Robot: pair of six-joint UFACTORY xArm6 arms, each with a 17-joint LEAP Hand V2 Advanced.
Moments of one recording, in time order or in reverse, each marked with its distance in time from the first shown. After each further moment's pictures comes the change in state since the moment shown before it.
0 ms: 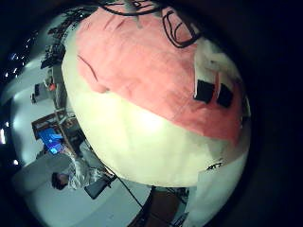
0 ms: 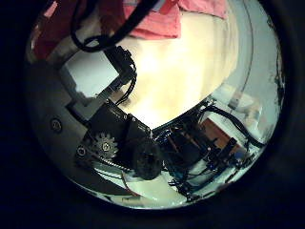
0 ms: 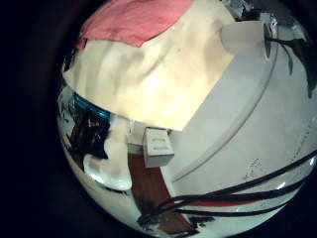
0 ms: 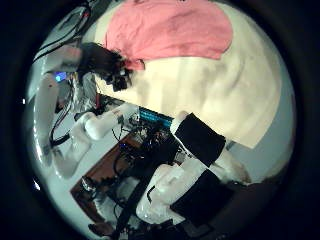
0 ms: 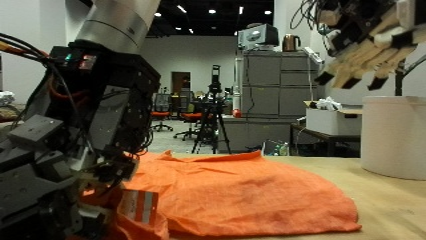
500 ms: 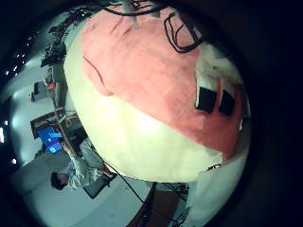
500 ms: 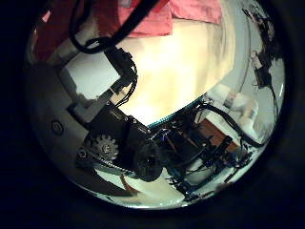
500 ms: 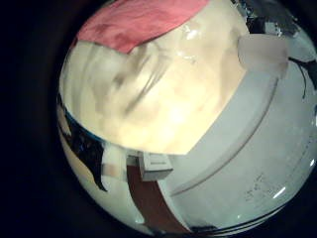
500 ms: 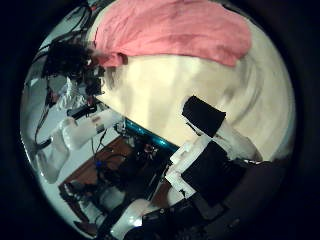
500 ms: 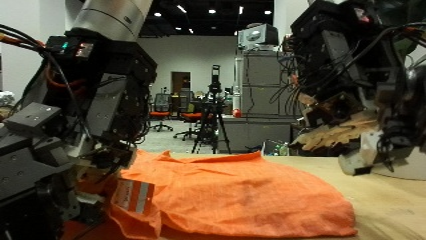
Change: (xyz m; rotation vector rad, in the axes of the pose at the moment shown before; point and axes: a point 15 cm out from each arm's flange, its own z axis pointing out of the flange) left arm -0.004 0.006 -0.004 -0.014 0.006 -0.013; right arm 0.005 -0.089 0.073 0.189 0.131 -0.097
